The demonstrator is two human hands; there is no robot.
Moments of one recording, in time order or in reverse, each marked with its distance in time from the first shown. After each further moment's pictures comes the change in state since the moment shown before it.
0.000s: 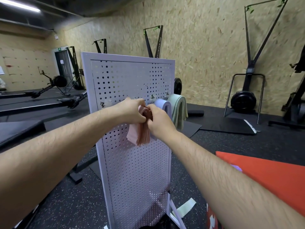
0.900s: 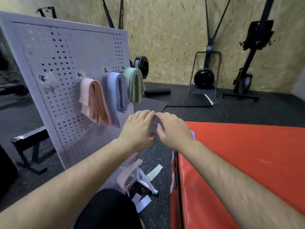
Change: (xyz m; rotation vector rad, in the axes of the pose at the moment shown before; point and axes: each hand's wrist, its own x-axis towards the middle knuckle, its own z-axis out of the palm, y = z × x) left_hand -0.089 0.137 0.149 -0.028 0.164 0.430; right_hand -0.177 0.104 -0.084 -0.535 0.015 0.073
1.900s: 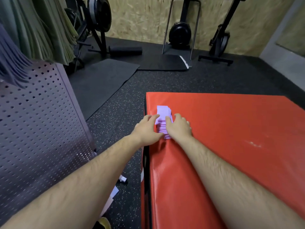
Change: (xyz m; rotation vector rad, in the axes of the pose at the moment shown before) left_hand 0.132 0.074 0.305 -0.632 -0.521 -0.157; right_hand -0.014 0.247 0.177 0.135 -0.238 0.999
